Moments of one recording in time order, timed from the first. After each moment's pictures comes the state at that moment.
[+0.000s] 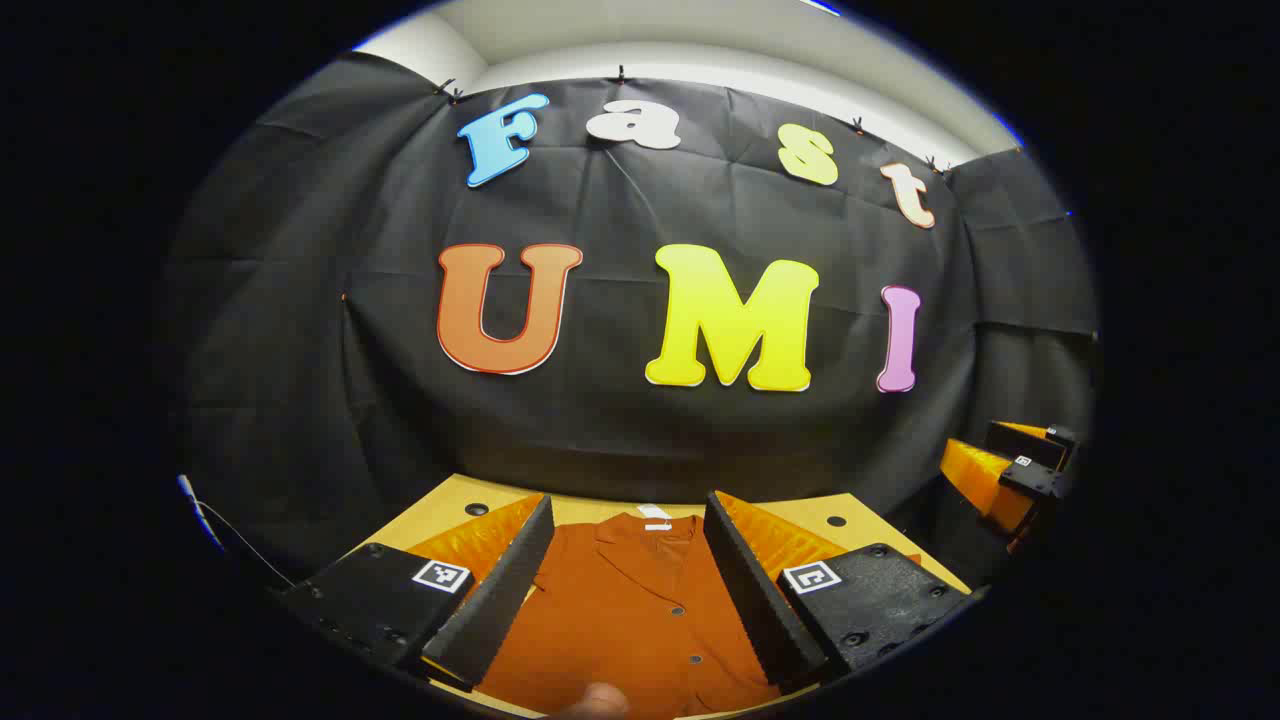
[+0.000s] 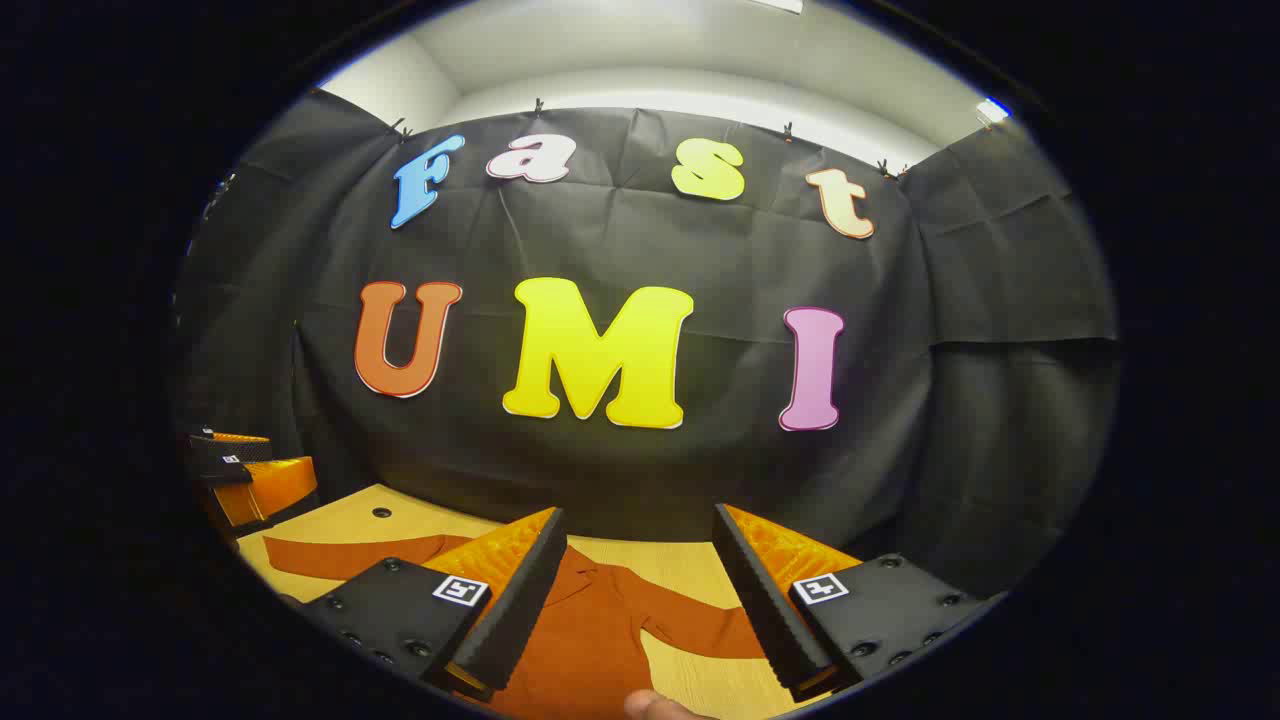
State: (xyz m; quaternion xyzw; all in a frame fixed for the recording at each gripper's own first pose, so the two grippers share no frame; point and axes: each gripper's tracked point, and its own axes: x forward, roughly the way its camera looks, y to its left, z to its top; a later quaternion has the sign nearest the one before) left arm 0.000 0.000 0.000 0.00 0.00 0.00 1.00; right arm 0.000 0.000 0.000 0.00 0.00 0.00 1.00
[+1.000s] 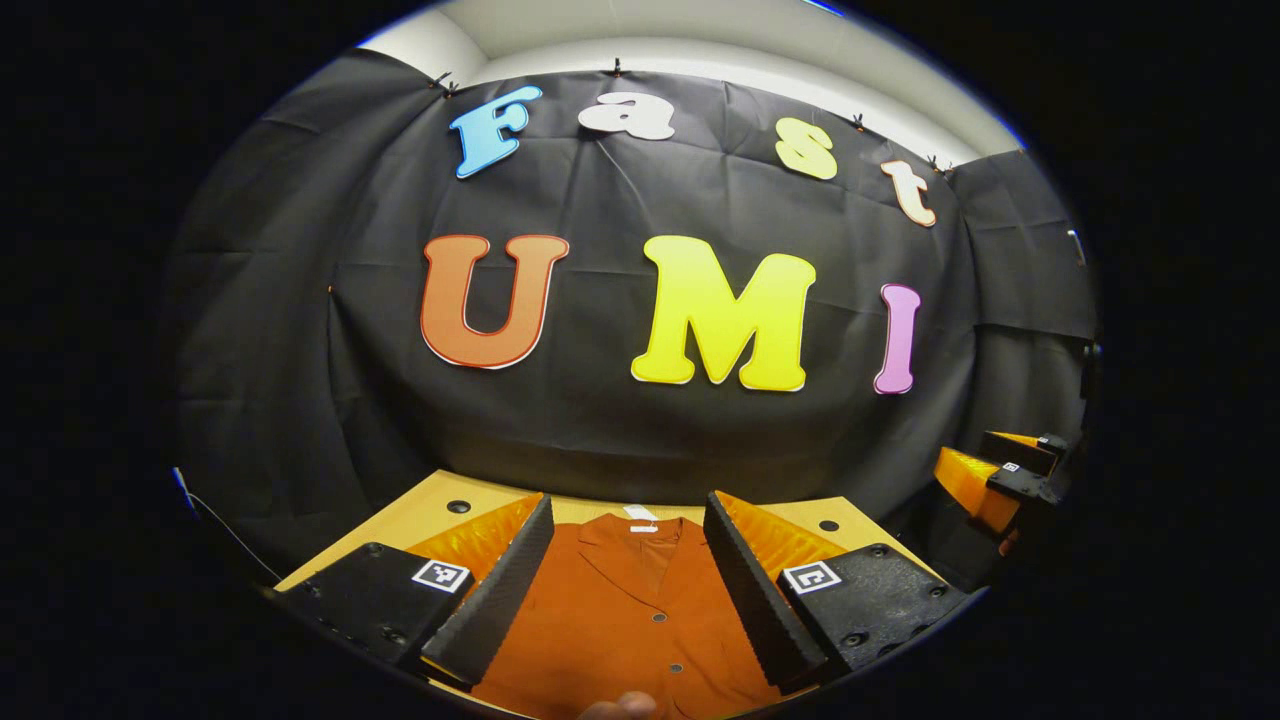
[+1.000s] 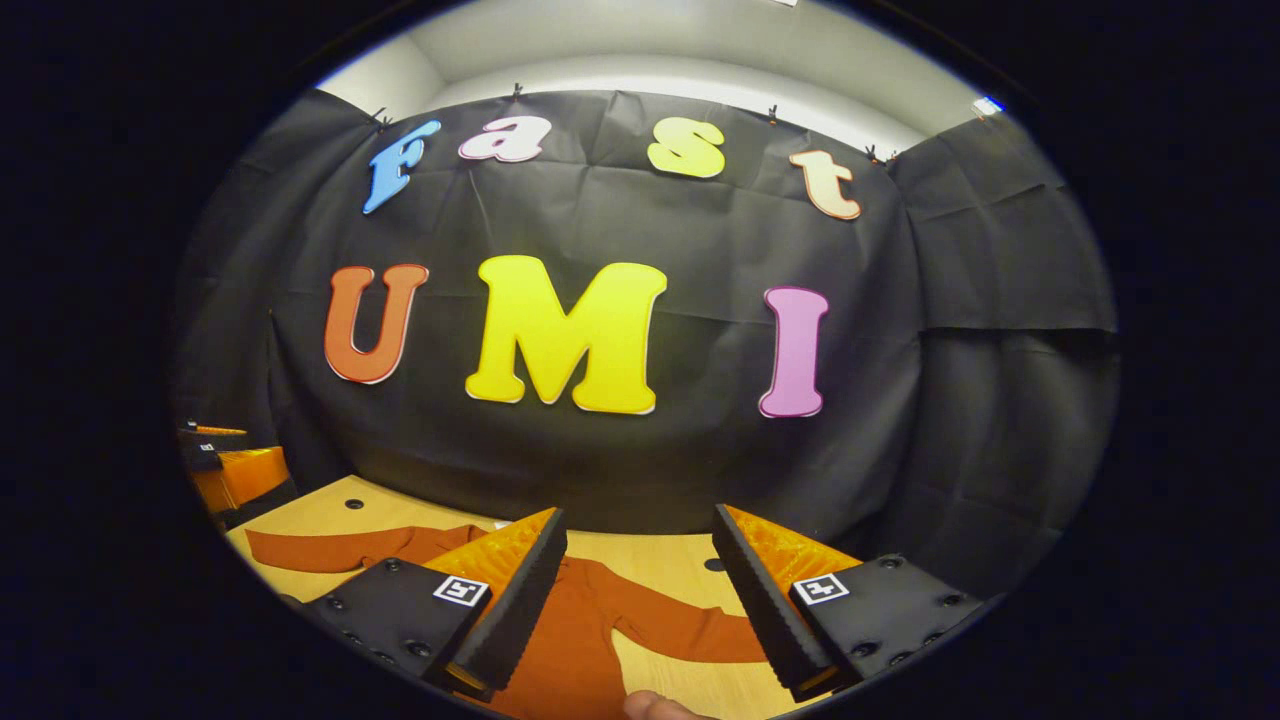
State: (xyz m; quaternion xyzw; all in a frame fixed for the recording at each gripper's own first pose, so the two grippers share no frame) left arm 0.021 -0.028 -0.014 0.00 0.01 -0.01 1.00; right arm 0.042 -0.054 -0.030 0.00 0.03 -0.04 1.00
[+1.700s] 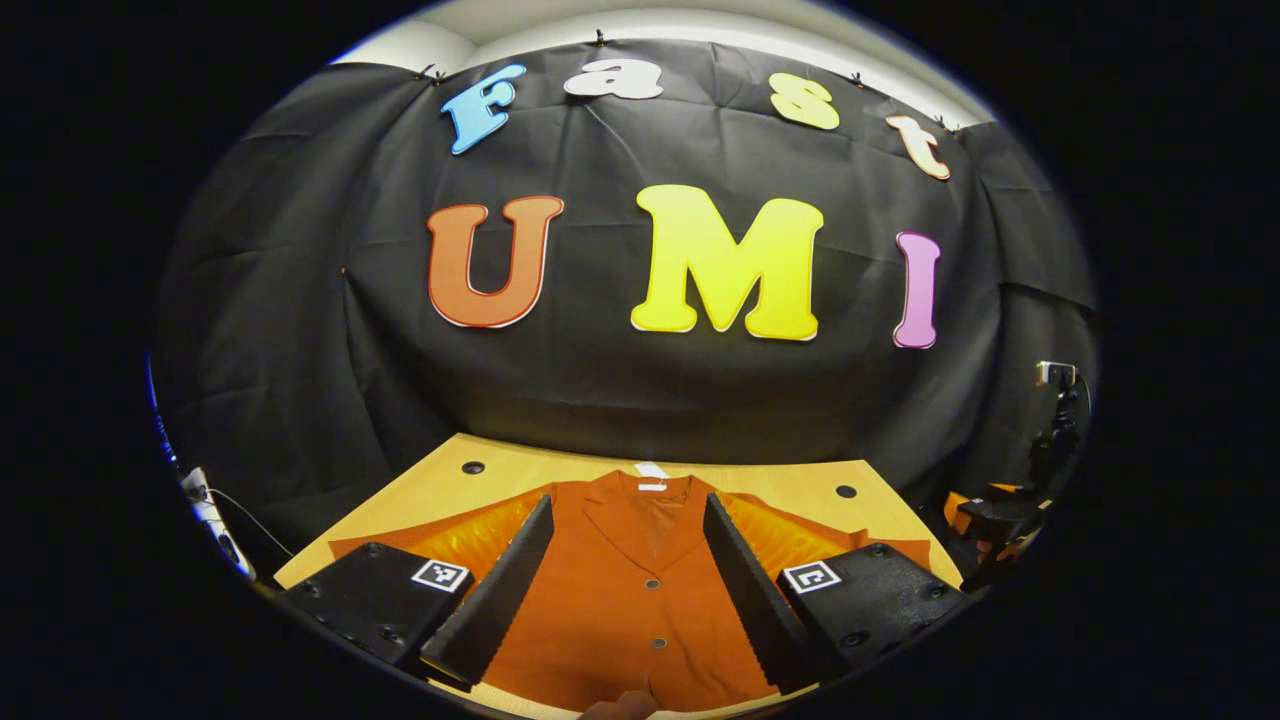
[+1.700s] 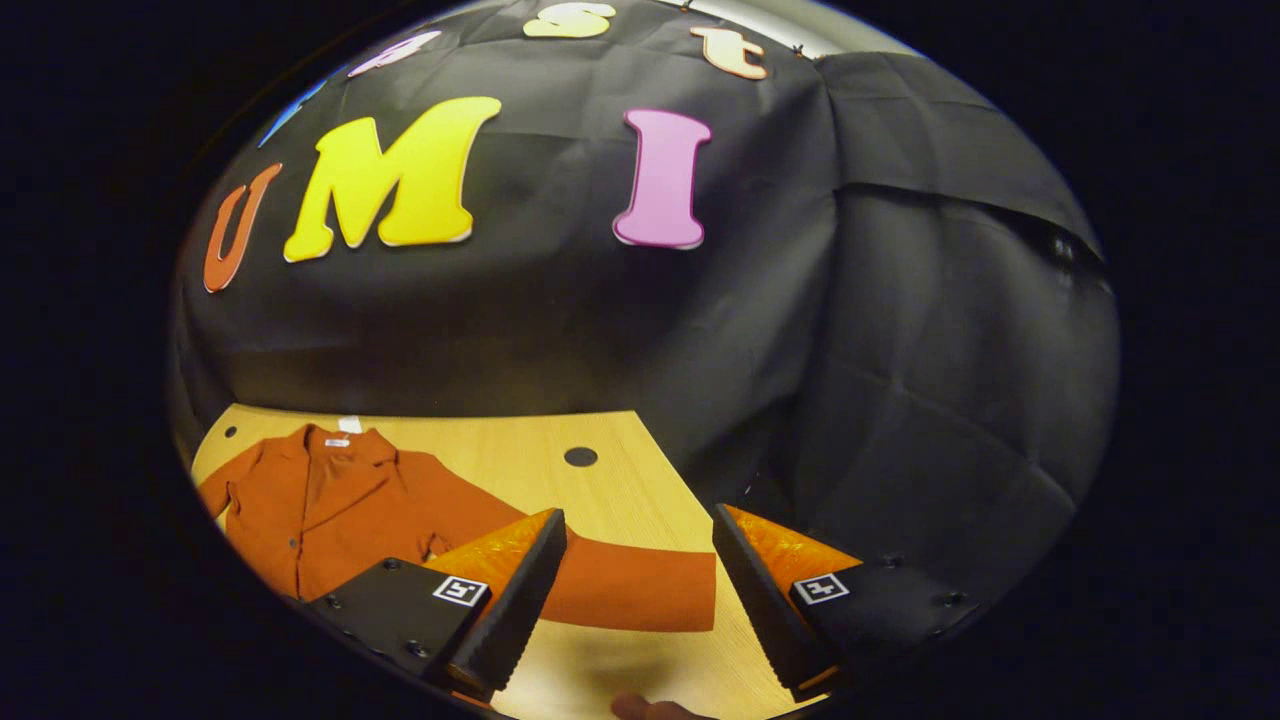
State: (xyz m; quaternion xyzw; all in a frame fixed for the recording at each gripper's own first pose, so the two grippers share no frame) left arm 0.012 -0.058 -0.049 0.03 0.07 0.07 0.99; right arm 0.106 -0.236 -0.228 0.03 0.20 -0.17 0.96
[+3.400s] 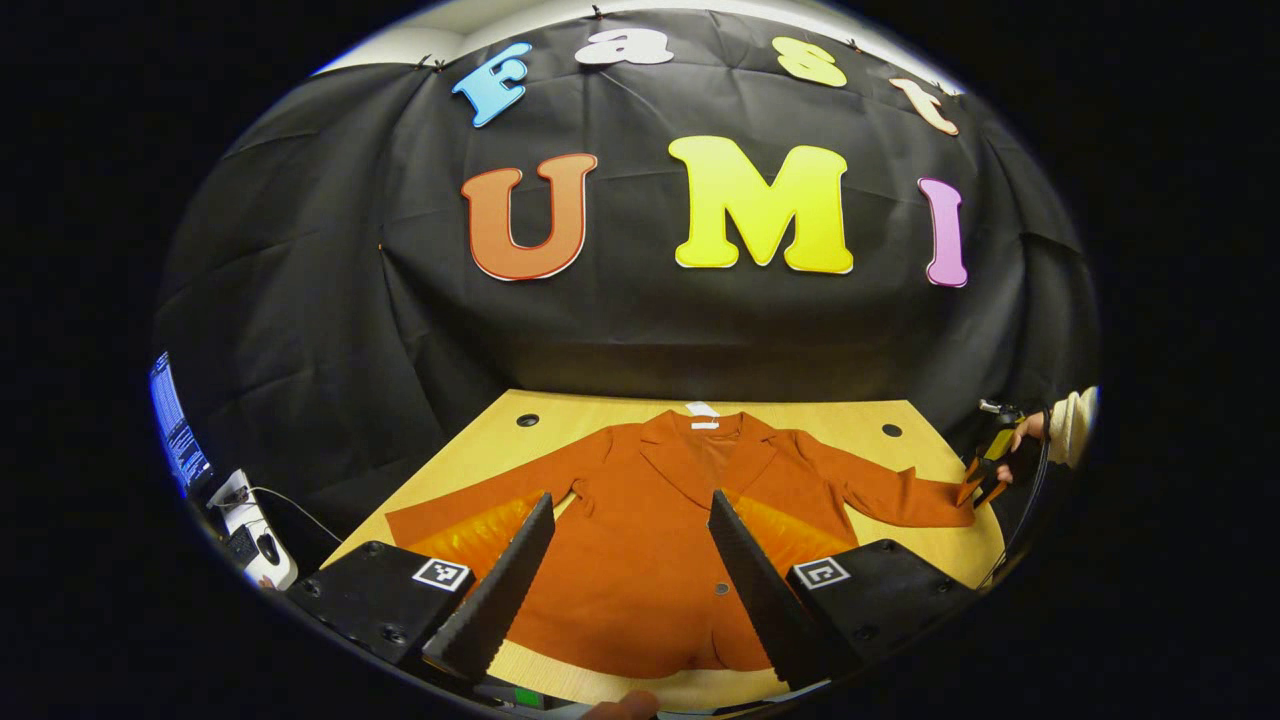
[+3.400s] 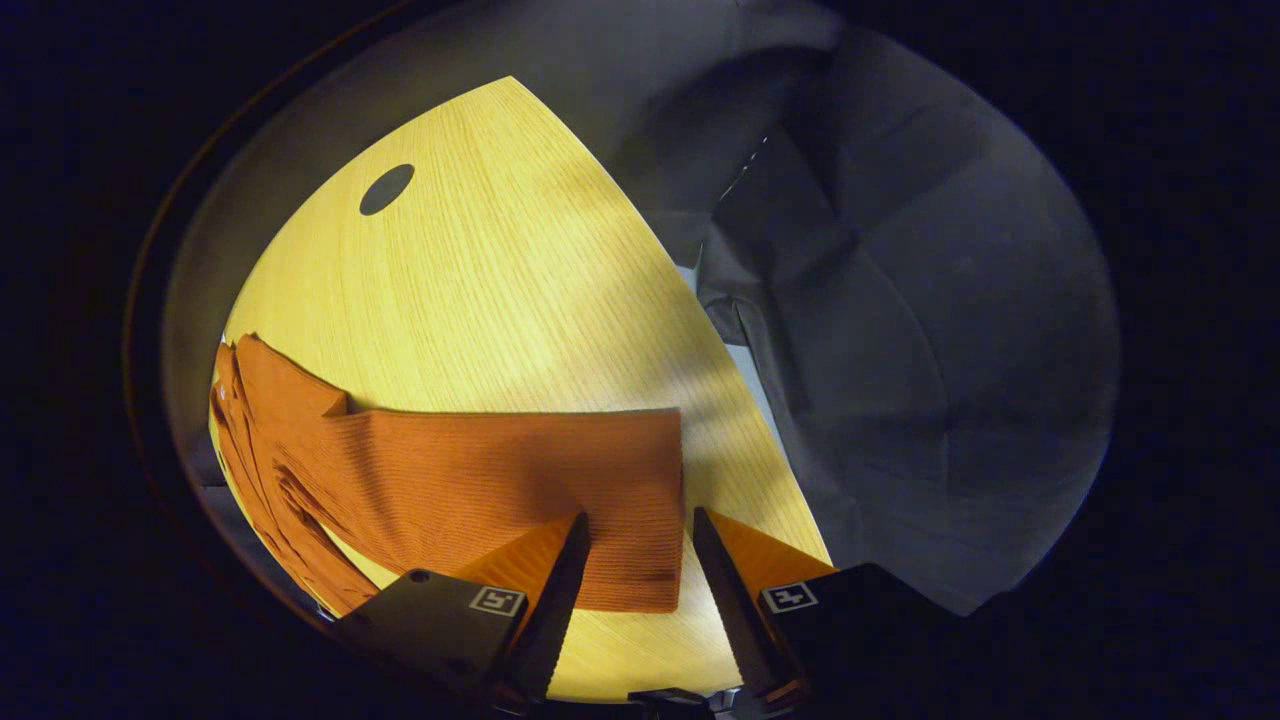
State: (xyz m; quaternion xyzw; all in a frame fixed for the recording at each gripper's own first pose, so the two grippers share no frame) left arm -0.031 -0.012 -0.097 0.05 0.15 0.10 0.98; right arm 0.122 -0.290 -0.414 0.18 0.67 -0.17 0.69
